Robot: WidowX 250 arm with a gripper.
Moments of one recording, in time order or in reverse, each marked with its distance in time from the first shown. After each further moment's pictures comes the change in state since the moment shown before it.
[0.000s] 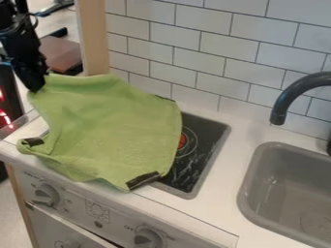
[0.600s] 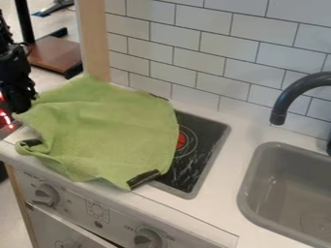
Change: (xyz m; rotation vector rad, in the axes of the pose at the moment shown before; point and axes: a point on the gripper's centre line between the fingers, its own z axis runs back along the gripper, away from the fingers) arm -0.020 0.019 -0.031 0.041 0.130 -0.029
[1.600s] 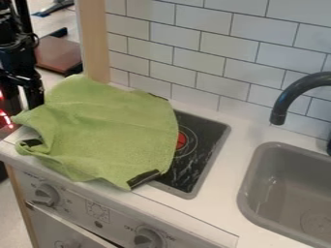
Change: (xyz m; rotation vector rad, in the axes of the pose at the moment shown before) arm 0.020 -0.028 0.027 0.047 -0.009 -0.082
